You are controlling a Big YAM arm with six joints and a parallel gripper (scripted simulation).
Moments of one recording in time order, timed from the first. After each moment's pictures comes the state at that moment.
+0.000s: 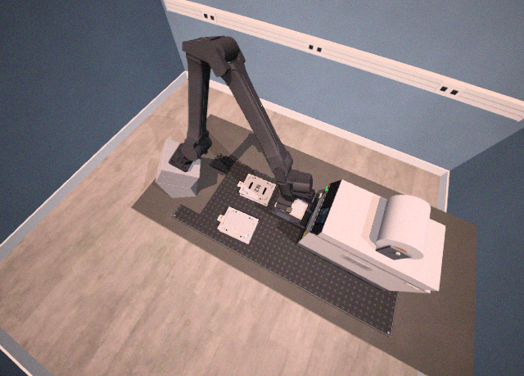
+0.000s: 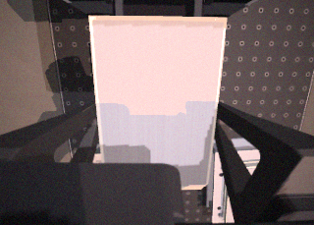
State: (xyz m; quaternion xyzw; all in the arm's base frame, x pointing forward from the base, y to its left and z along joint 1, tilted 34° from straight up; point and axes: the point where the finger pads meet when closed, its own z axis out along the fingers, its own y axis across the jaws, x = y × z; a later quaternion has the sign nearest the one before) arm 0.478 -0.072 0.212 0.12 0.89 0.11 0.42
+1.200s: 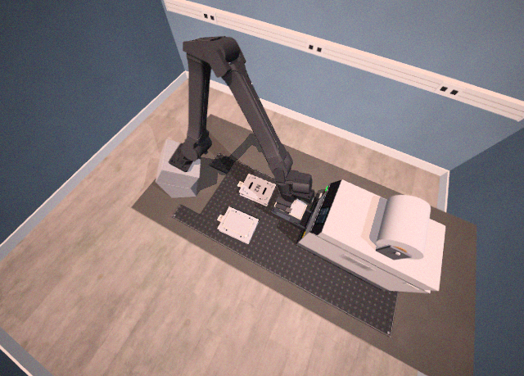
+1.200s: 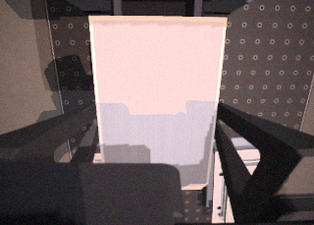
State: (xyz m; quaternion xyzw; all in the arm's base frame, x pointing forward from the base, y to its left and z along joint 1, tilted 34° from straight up) arm 0.478 -0.072 0.208 0.12 0.89 0.11 0.42
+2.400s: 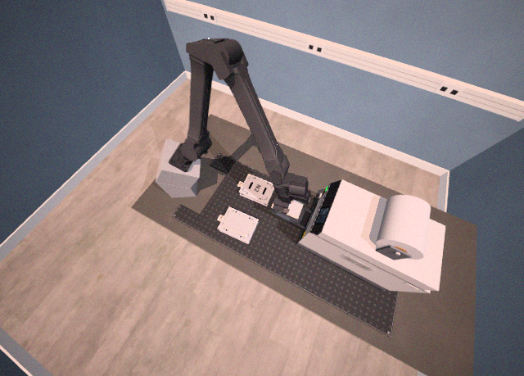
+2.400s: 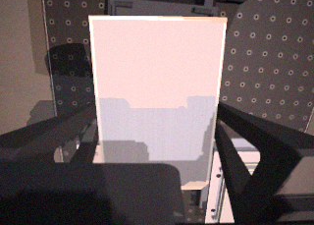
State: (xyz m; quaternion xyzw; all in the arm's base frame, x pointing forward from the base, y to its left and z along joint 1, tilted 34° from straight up) arm 0.476 -0.066 0.187 0.09 0.90 0.11 0.41
